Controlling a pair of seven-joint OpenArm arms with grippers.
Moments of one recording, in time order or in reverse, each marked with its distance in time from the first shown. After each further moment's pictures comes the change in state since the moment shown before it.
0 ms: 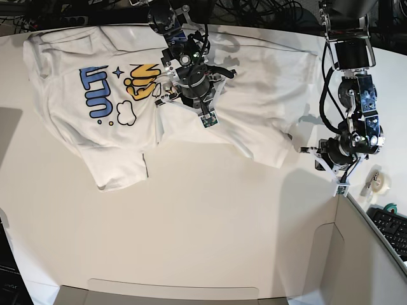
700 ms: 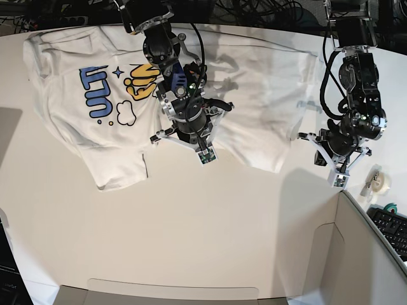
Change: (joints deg) left arm 7.9 -1.0 0.0 15.9 -0.6 -0.4 0.7; right arm 12.8 0.6 0.5 0.4 1.6 0.8 -2.5
